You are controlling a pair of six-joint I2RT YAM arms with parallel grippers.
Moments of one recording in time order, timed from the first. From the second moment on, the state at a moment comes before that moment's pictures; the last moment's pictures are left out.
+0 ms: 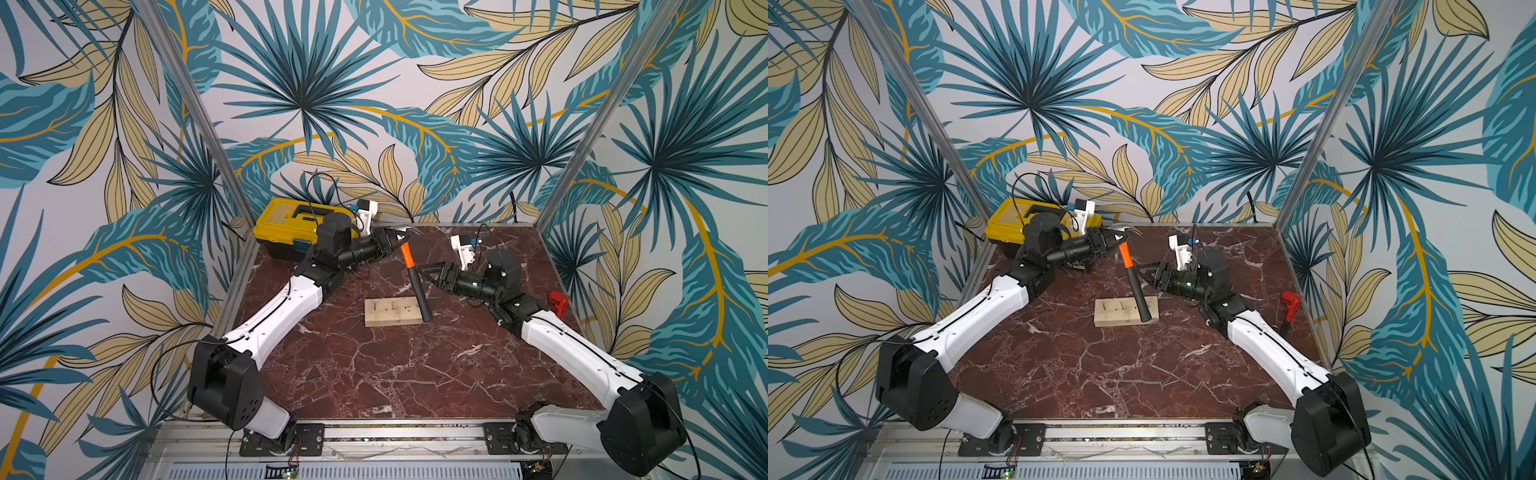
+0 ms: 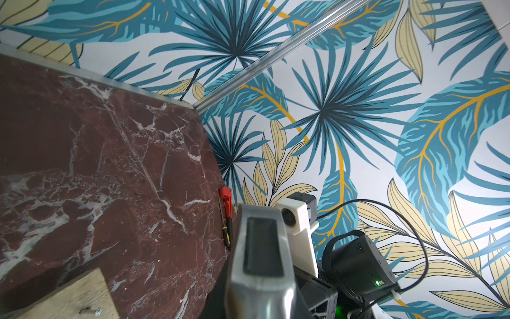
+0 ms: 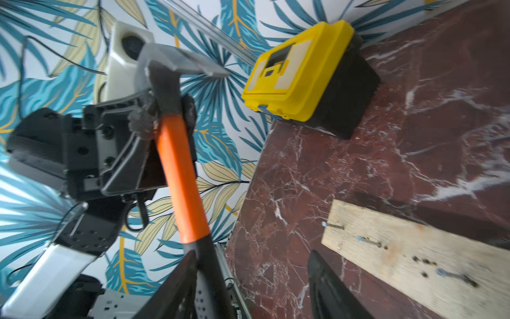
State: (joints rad) left arm -0.45 1.51 1.29 0.14 0.64 -1.01; right arm 0.41 1.27 0.91 0.19 -0.64 0.87
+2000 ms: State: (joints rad) left arm -0.28 1.35 0.89 0.54 0.61 -1.28; right arm 0.40 1.22 1.06 -0.16 -0.69 0.77
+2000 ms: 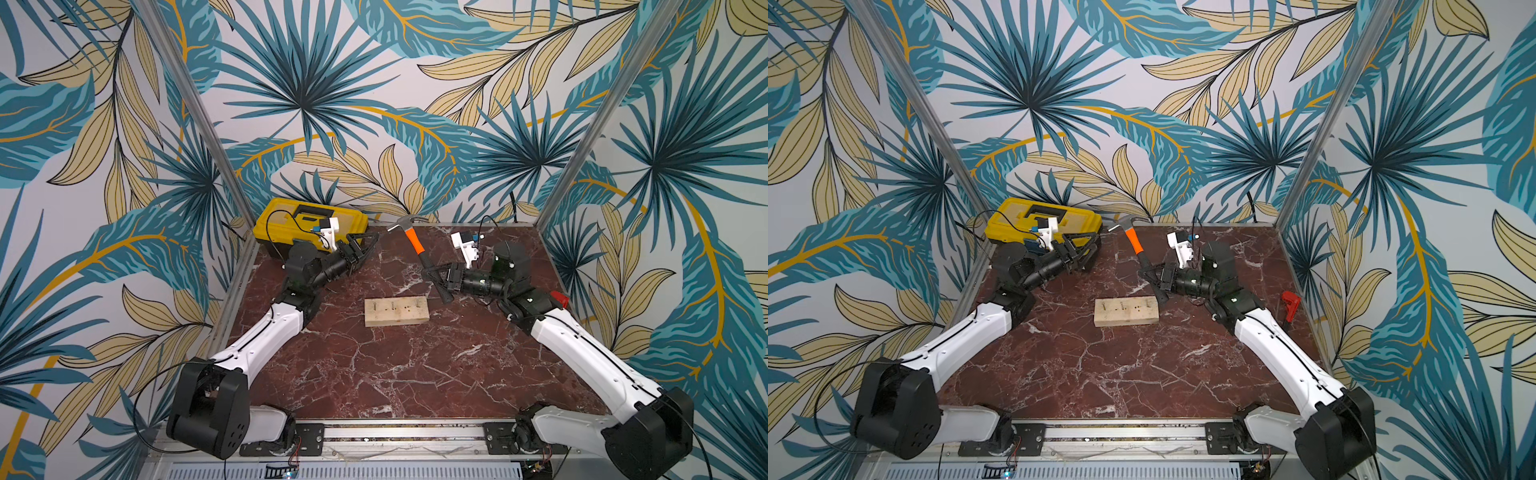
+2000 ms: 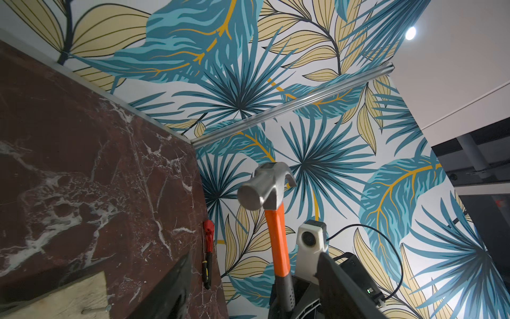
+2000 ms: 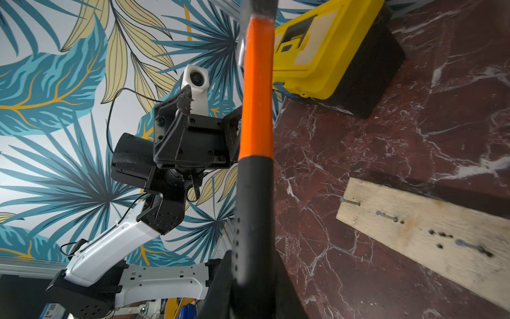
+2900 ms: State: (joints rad) left arm -0.15 1.49 0.98 0.31 1.27 -1.05; right arm 0.42 1.20 1.10 -0.57 -0.92 0.61
